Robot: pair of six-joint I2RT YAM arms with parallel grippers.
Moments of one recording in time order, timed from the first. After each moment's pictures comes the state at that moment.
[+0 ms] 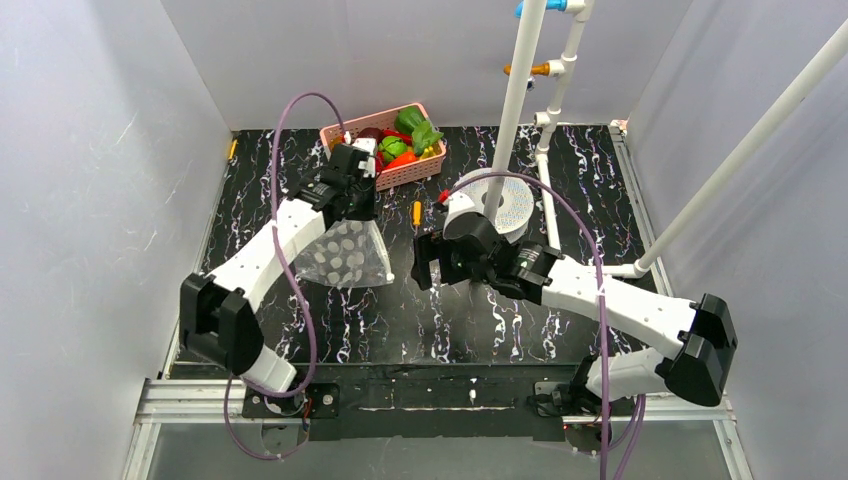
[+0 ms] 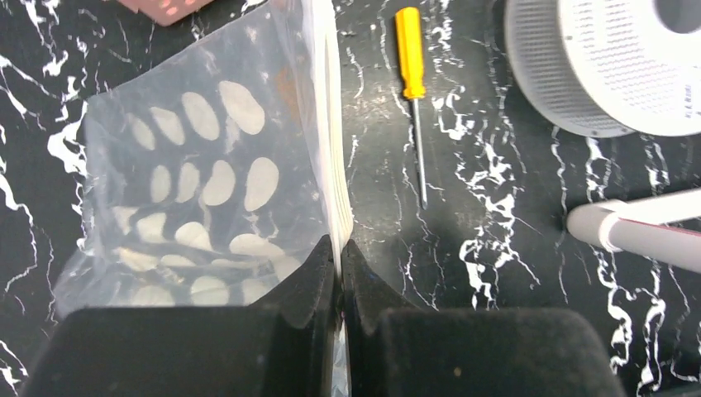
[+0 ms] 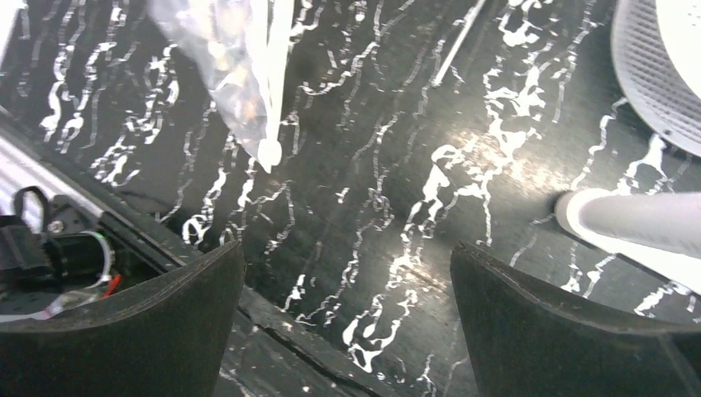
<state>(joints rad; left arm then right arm) -0.45 1.53 1.34 -0.66 -0.11 -0.28 1.04 1.30 1.10 -0.46 0.20 0.54</state>
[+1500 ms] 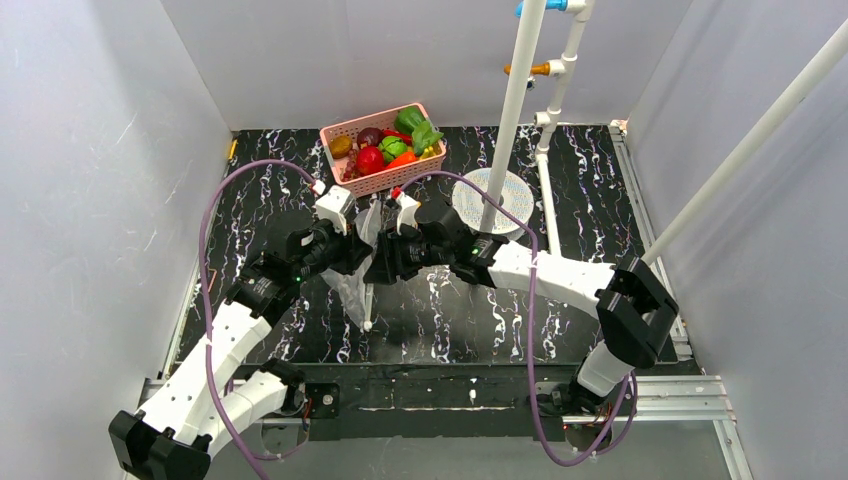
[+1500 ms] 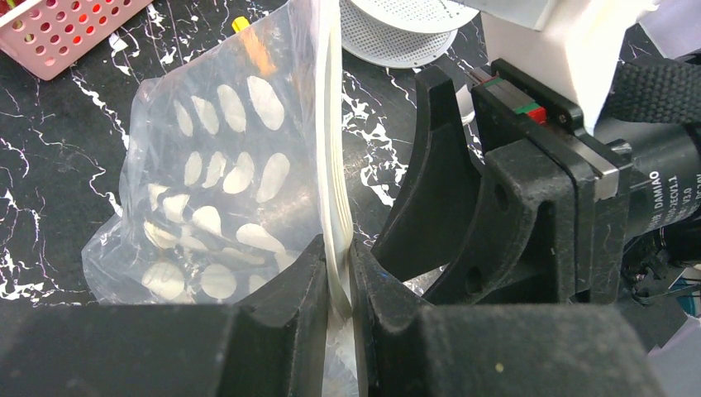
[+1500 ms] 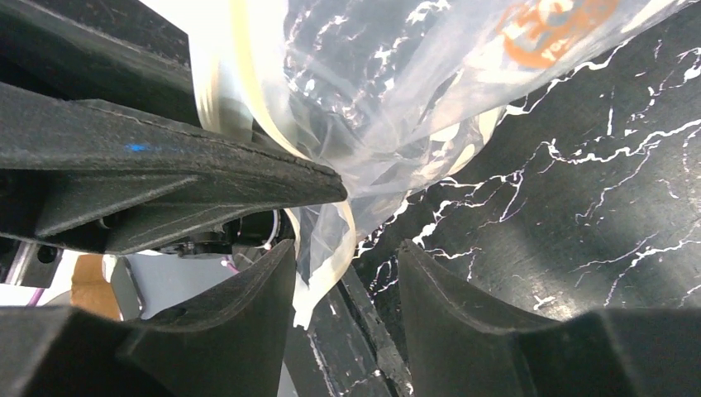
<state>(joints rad) -0.45 0.86 0.83 -0.43 0.24 -0.15 0.98 1.62 1.15 0.01 -0.37 0.62</state>
